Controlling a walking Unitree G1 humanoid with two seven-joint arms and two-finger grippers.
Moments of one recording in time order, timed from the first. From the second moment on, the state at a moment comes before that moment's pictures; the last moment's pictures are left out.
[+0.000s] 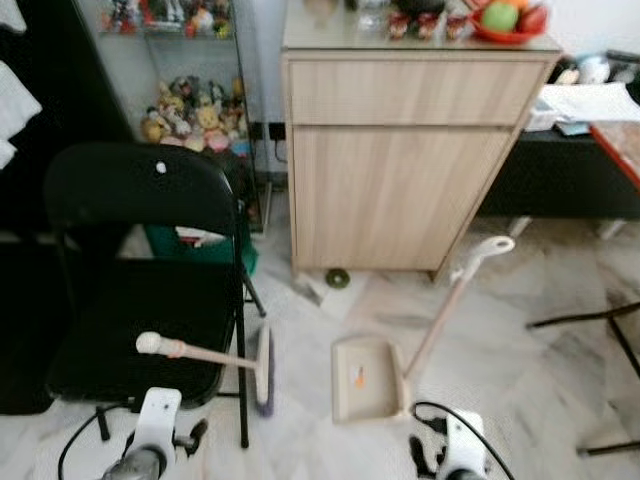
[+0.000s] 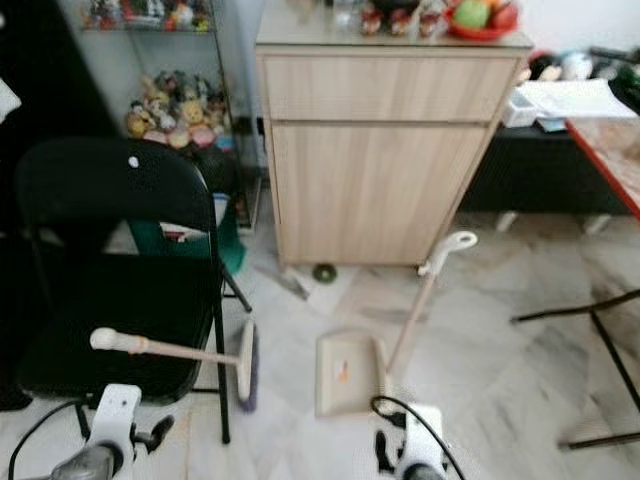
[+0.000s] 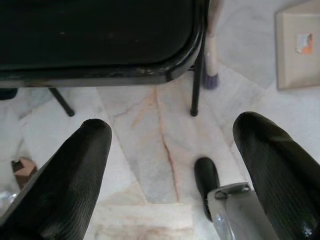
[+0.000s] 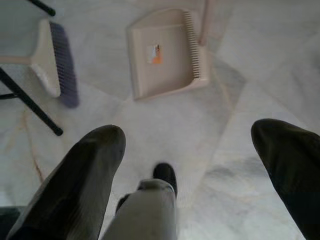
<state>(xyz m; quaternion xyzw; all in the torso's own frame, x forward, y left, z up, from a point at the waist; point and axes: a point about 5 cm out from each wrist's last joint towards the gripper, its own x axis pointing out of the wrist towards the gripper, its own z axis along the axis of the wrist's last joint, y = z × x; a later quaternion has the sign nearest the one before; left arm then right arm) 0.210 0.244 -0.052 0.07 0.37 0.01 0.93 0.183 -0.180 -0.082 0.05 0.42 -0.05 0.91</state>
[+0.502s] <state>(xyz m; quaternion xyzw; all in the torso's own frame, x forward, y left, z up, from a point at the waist) 0.216 0.250 -0.043 0.01 0.31 0.03 0.95 0.175 -0.182 -0.086 0.05 0.43 -0.05 0.90</state>
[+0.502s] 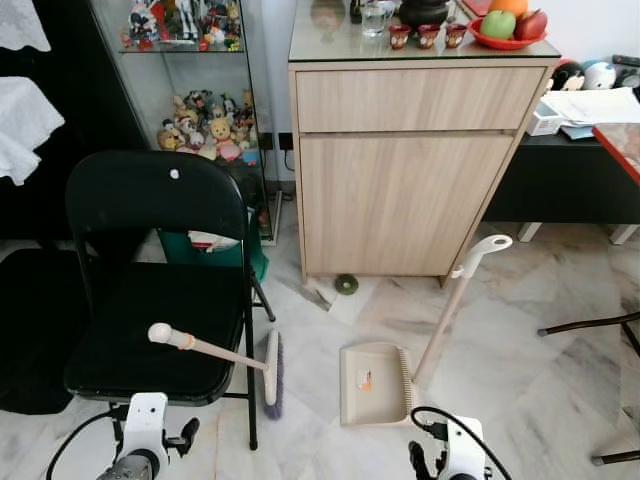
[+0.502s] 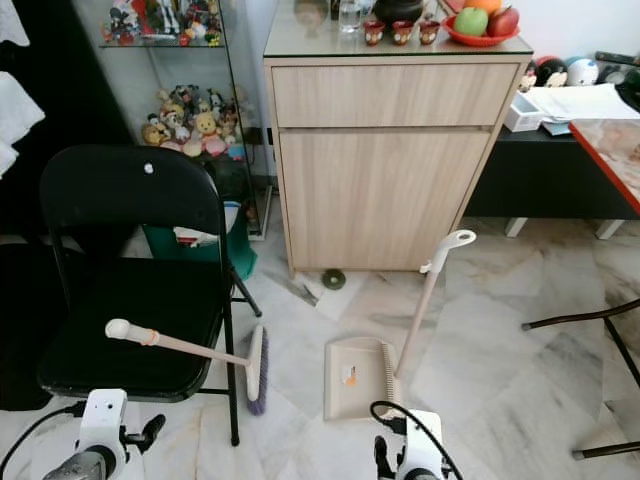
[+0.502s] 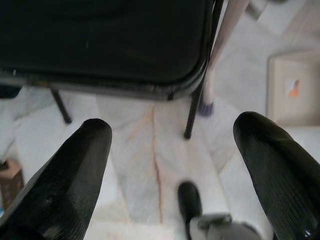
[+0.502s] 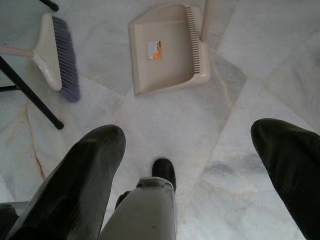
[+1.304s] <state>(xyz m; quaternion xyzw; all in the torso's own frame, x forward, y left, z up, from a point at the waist) 0.254 0.251 0.006 -0.05 0.13 -0.01 0.99 0.174 -0.179 -0.087 0.05 0.43 -0.05 0.90</state>
